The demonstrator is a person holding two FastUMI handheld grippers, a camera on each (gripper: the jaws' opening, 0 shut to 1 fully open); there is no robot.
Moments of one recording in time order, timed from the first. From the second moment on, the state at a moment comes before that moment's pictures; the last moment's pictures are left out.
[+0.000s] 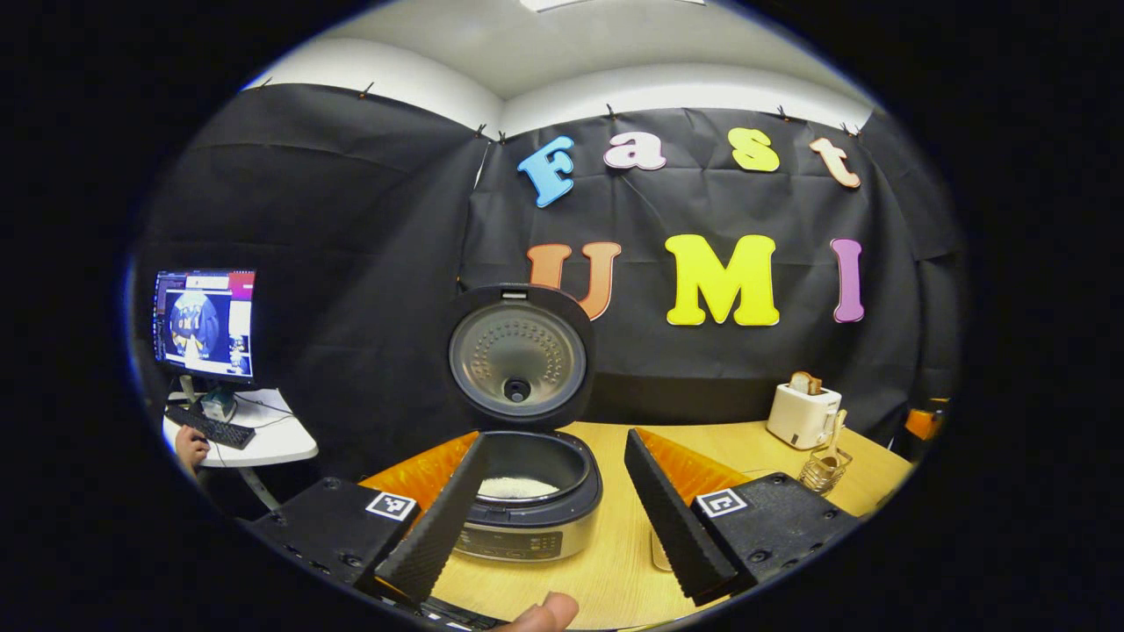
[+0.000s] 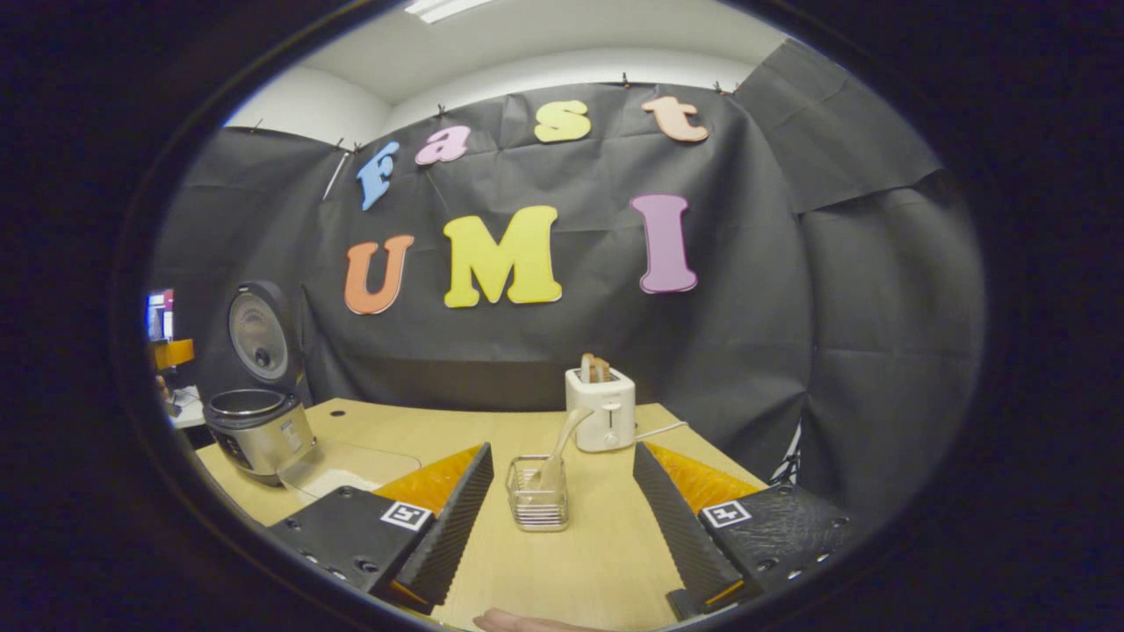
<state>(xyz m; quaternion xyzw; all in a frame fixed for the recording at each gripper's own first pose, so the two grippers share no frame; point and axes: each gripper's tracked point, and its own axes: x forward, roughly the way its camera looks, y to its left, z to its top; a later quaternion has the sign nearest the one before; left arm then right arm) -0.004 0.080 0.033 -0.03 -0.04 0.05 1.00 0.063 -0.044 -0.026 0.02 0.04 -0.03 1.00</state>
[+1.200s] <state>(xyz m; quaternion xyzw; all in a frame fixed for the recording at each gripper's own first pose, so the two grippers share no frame) -0.020 0.070 0.023 0.01 -0.06 0.04 1.00 0.280 -0.075 -0.097 0.04 0.21 -0.04 0.98</state>
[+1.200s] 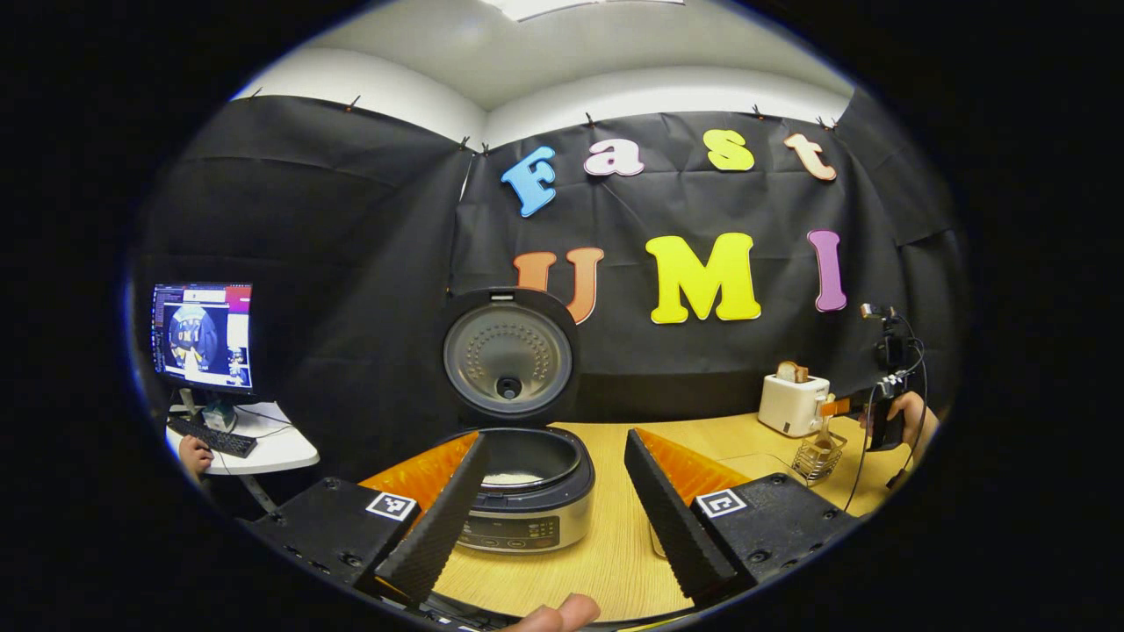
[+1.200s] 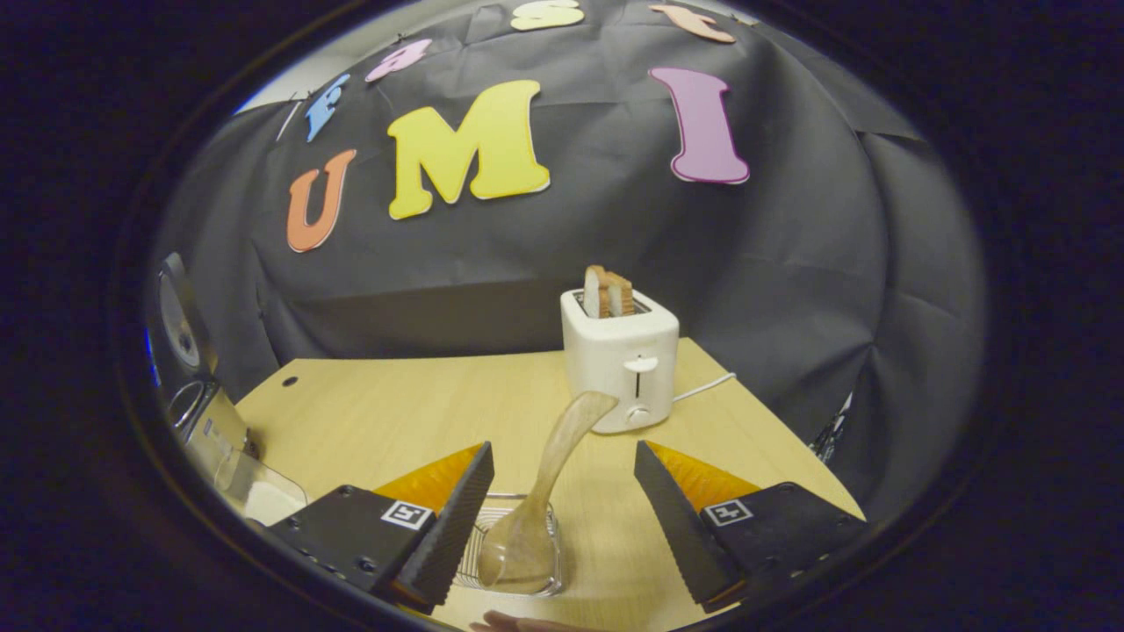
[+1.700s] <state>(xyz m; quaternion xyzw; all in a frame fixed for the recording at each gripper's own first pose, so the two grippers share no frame) -0.014 0.061 0.018 0.03 -0.05 0.04 1.00 0.337 -0.081 -0.128 0.09 0.28 -0.05 0.96</state>
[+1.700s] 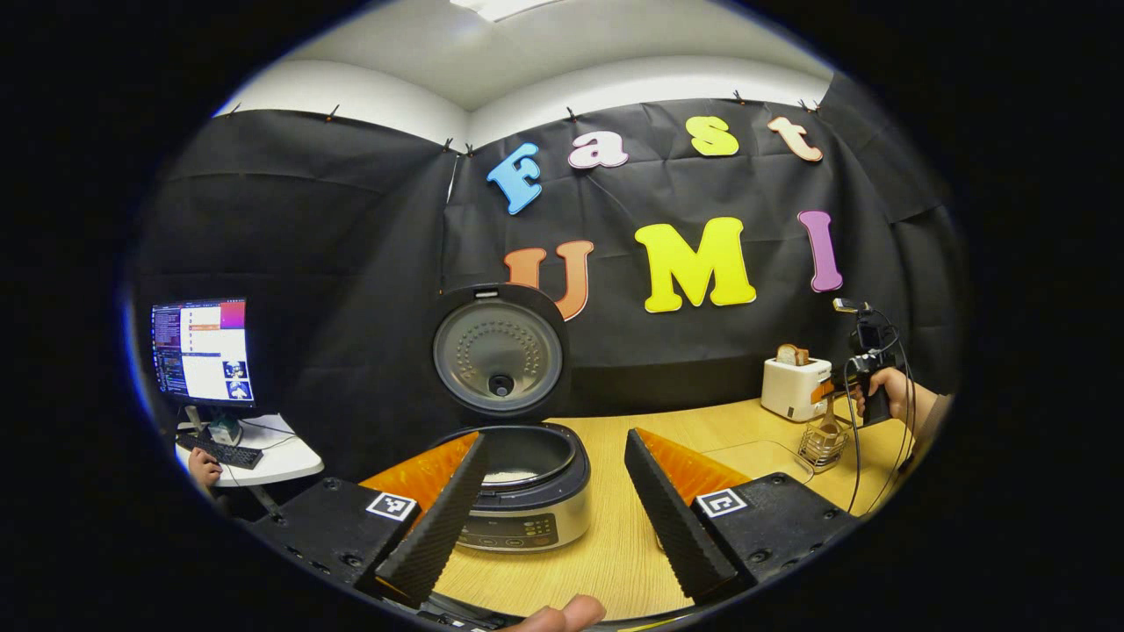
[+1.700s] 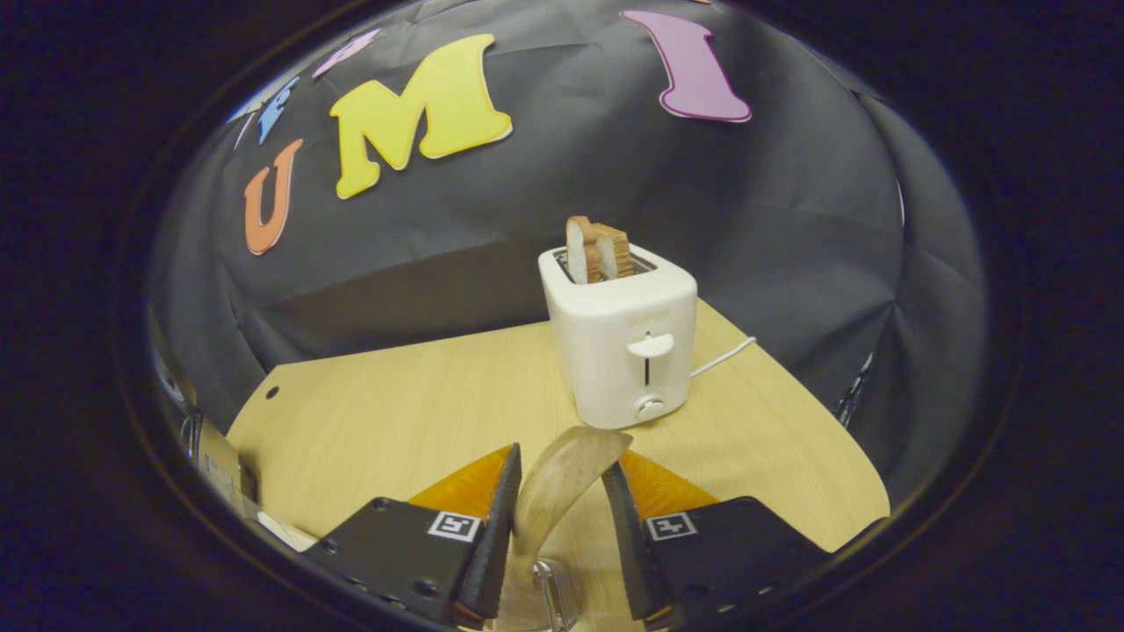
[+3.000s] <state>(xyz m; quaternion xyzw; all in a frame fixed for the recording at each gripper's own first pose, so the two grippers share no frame) -0.024 0.074 0.021 0.01 -0.05 0.04 1.00 0.209 0.103 0.052 -0.10 0.10 0.02 0.99</state>
